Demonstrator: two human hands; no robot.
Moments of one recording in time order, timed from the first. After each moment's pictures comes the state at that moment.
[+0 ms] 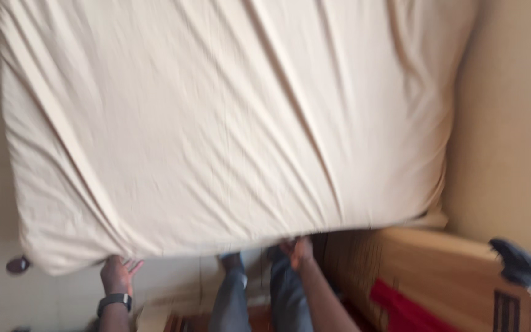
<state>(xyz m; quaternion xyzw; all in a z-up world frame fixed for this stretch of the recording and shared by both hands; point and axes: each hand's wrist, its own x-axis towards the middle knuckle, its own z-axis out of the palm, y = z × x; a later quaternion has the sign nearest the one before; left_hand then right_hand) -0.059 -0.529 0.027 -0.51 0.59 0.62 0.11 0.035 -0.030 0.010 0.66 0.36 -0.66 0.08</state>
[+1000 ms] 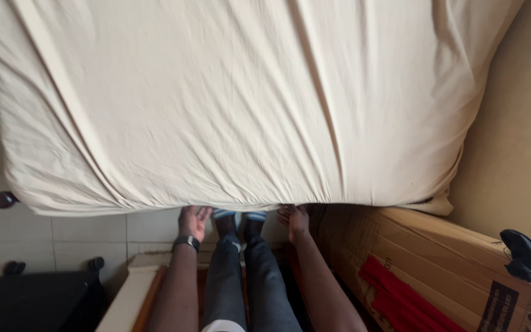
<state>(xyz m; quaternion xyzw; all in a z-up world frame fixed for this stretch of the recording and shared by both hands) 0.011 -0.345 -0.051 -0.55 0.34 0.74 0.19 0.066 -0.015 -0.017 0.59 0.44 -0.65 0.17</state>
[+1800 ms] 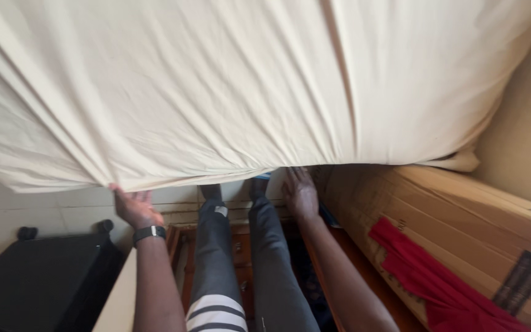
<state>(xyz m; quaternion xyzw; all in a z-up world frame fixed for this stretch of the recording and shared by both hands) -0.020 -0.431 0.065 -0.58 0.53 0.62 -0.03 0.059 -0.036 0.075 0.12 0.94 -0.25 0.21</state>
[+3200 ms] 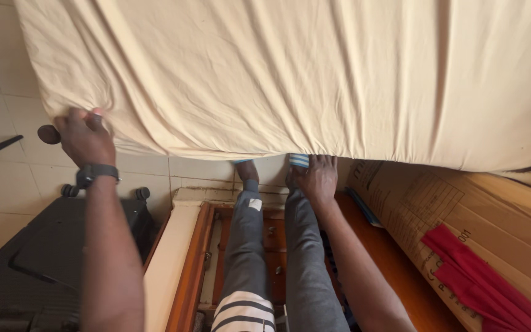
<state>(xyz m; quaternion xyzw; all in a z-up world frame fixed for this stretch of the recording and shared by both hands) -0.139 -0.611 0.097 -0.21 0.95 0.23 0.01 0.002 -0.154 0.070 0.13 0.93 -0.11 0.34</state>
